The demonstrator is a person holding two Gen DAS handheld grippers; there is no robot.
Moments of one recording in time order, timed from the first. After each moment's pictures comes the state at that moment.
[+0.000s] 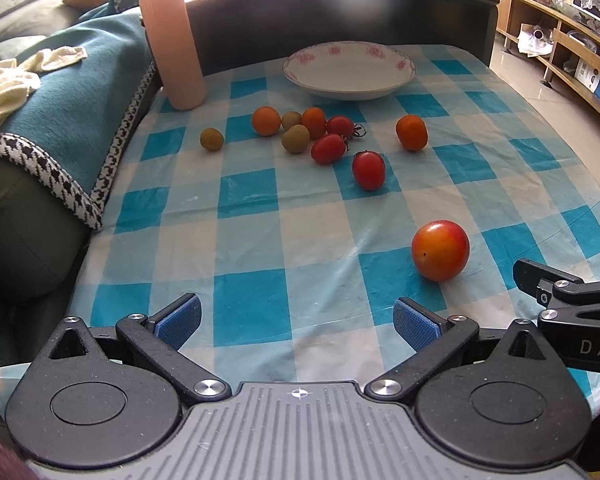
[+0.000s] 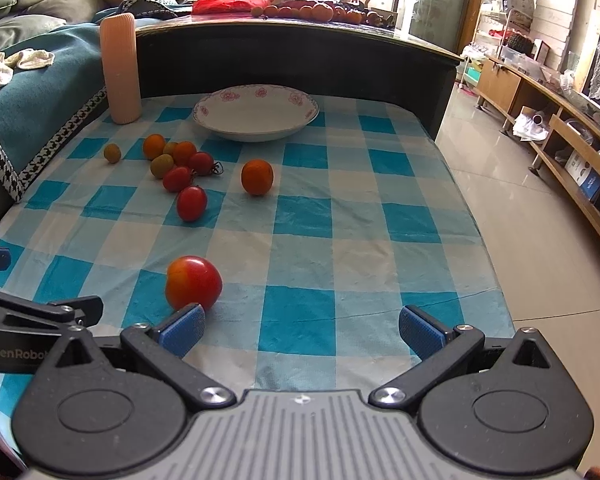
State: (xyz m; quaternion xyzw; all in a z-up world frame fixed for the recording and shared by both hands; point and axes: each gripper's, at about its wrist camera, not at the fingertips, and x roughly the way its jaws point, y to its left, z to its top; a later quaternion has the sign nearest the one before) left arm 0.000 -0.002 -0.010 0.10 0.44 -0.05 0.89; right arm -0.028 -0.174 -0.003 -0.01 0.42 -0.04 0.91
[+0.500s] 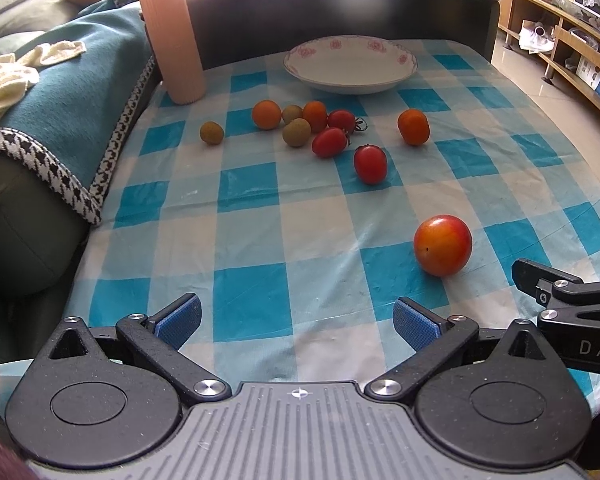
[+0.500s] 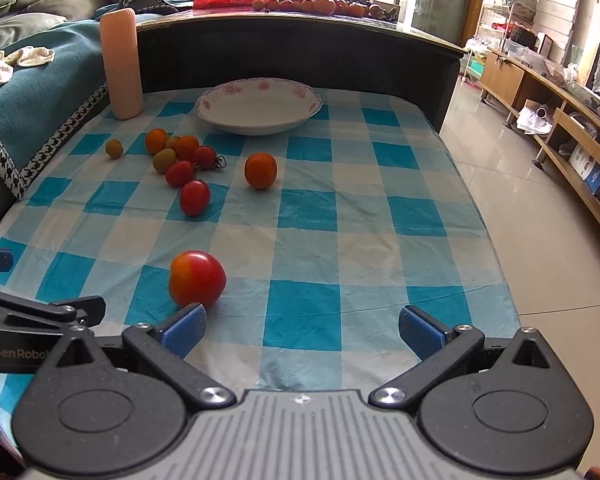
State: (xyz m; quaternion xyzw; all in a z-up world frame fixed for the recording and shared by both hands) left arm 0.002 -0.001 -0.011 0.10 0.45 -0.05 0.89; right arm -0.026 -0.172 -0.005 -0.01 0.43 -0.04 0.90
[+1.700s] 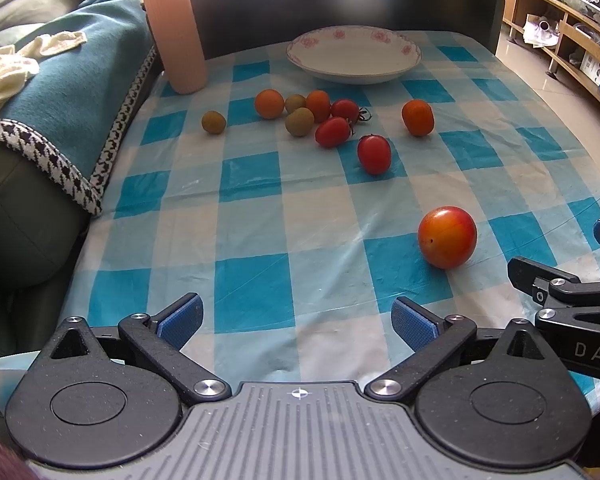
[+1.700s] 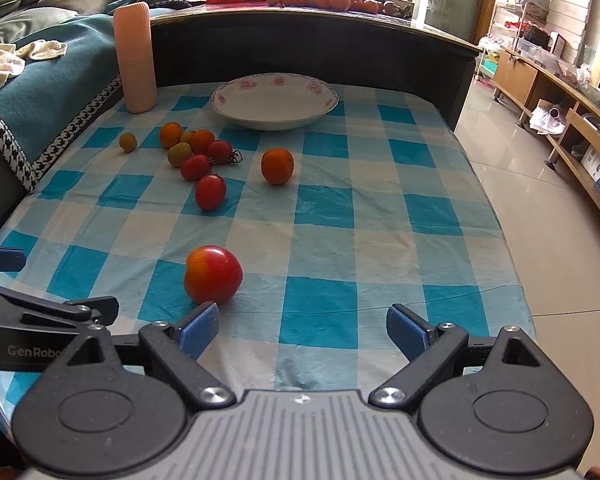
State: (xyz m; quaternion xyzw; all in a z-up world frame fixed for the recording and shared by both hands) left arm 0.004 0.001 -0.014 0.10 0.46 -0.05 0.88; right arm -0.025 -0.168 -0.006 -0.01 0.44 -0.02 0.90
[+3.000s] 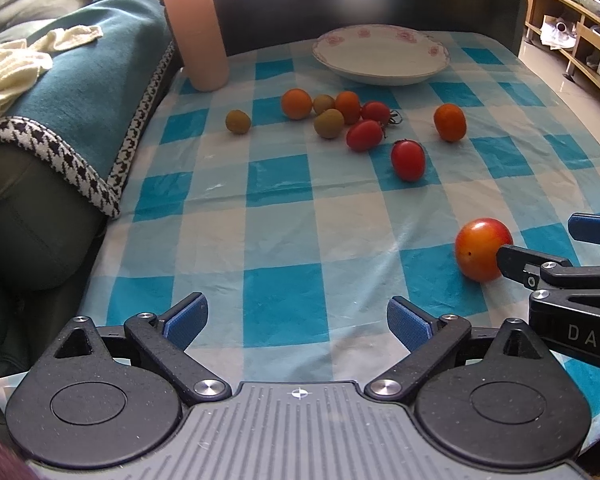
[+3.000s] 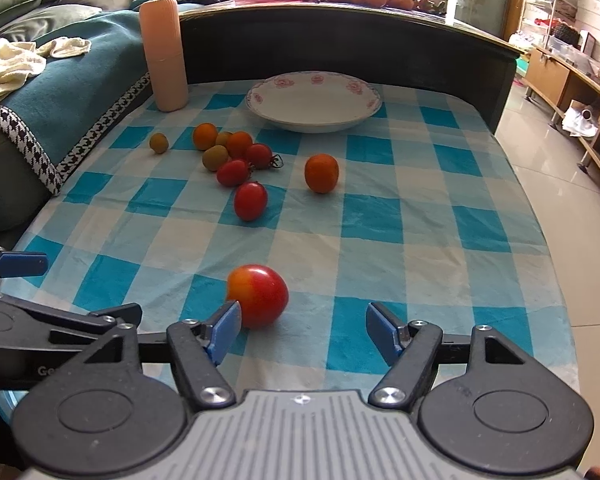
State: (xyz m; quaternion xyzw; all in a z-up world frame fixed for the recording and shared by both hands) left arm 0.019 0.014 -0.016 0.10 0.47 -0.02 0.88; right arm 0.000 -0.151 -0.010 0.00 0.44 0.03 0.90
